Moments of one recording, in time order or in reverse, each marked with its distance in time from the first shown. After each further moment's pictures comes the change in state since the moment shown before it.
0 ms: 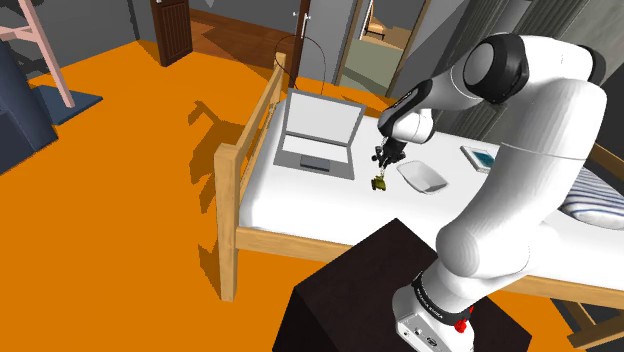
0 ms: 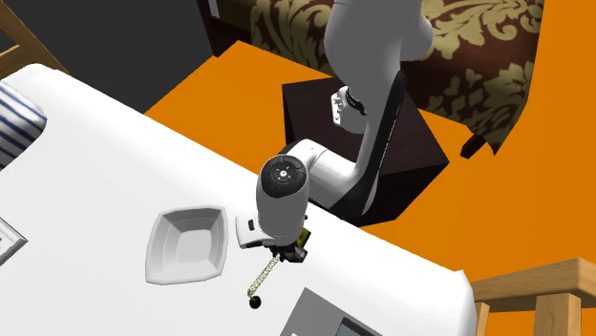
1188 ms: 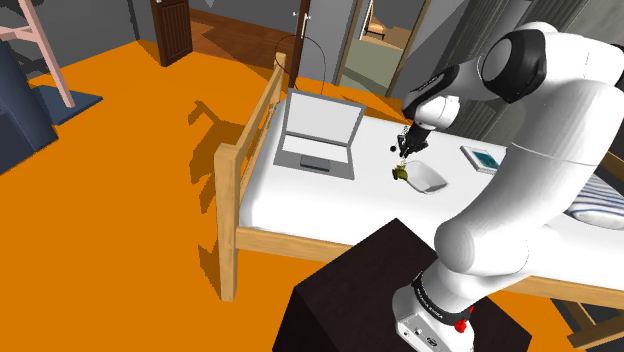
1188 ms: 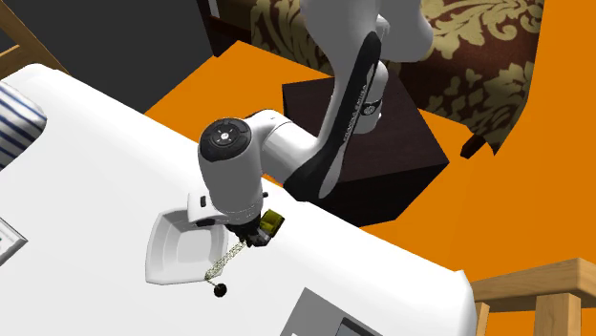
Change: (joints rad) arm -0.081 -0.072 -0.063 0.092 -0.009 -0.167 -0.122
